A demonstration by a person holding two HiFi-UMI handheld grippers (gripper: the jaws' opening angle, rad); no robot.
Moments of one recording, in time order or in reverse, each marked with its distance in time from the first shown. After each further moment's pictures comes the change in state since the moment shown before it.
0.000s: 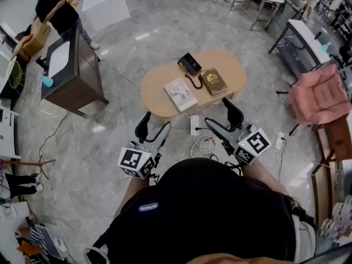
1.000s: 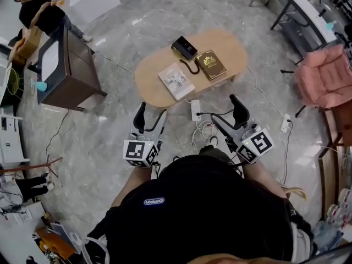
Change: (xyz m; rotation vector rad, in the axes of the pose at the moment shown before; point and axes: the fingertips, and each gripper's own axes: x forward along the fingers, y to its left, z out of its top) left arm 0.072 0.019 -0.046 0.072 0.082 0.103; right arm -0.036 -0.074 -0.043 0.106 -0.013 -0.136
